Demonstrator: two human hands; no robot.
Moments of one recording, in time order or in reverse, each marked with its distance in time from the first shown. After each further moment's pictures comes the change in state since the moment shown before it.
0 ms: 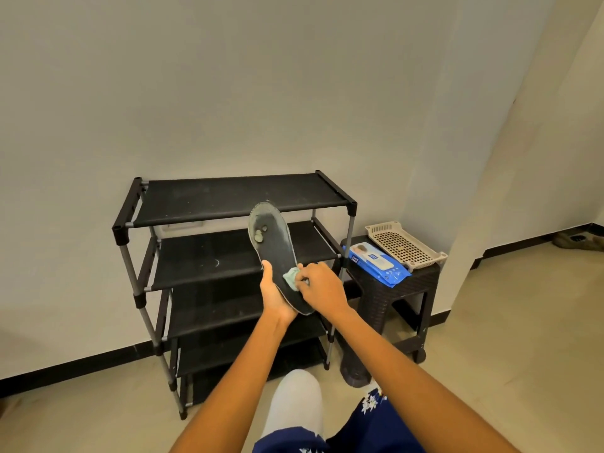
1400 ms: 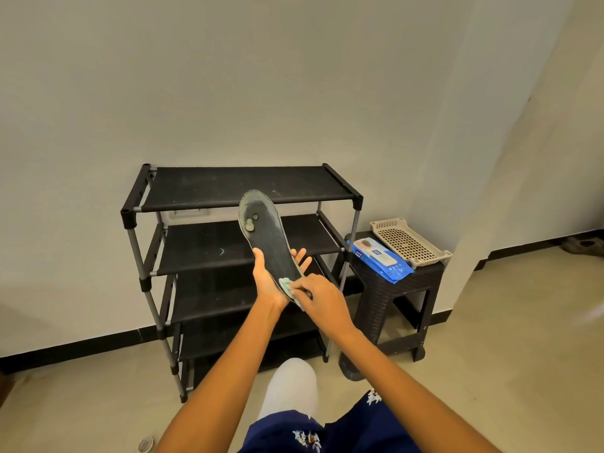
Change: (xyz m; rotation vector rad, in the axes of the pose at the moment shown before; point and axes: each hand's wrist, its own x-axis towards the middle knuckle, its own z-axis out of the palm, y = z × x) left_hand -0.004 0.011 -0.003 -0.104 0.011 0.018; right_hand -0.045 -0.006 0.015 0.165 0.084 -0.090
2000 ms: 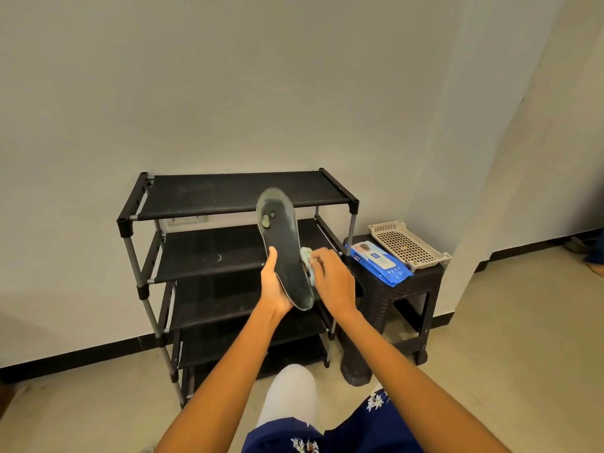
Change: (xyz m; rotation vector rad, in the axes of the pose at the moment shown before) left_hand -0.007 -0.005 0.016 0.229 -0.026 -0.041; right_hand 0.035 0.018 -0.021 0.005 0.216 0.141
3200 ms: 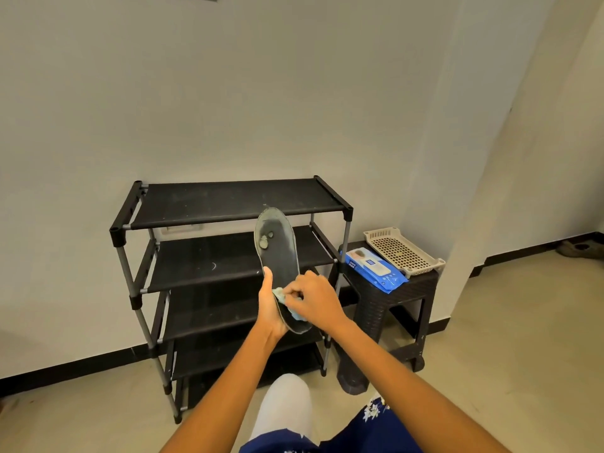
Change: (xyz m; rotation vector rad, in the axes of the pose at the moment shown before) left_hand 0.001 -0.020 -0.015 0.005 -0.040 0.045; right_hand -0.009 -0.010 0.001 -0.091 -0.289 -0.211
